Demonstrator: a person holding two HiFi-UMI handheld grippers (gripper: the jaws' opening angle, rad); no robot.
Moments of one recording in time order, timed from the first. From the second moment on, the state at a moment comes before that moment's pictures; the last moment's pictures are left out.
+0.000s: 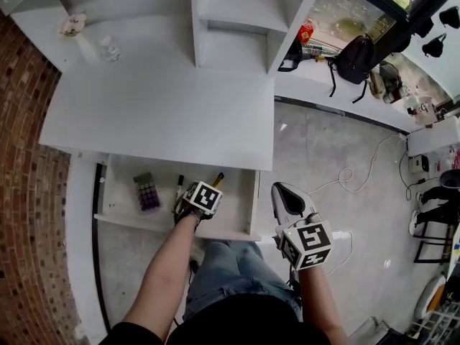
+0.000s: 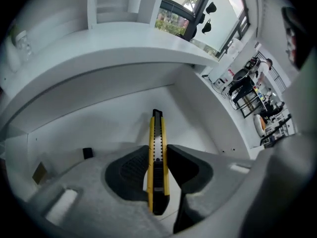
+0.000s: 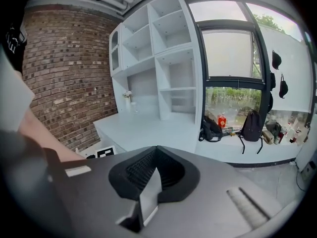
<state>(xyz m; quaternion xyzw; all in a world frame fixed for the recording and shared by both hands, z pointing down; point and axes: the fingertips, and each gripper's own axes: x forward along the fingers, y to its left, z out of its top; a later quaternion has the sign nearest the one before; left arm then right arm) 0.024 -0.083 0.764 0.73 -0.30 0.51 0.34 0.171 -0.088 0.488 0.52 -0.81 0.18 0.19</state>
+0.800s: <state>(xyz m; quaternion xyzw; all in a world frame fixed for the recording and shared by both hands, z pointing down) 0.037 -0.073 0.781 0.70 -0.31 0.52 0.38 0.184 -0.110 0.486 0.52 -0.81 0.19 0.19</state>
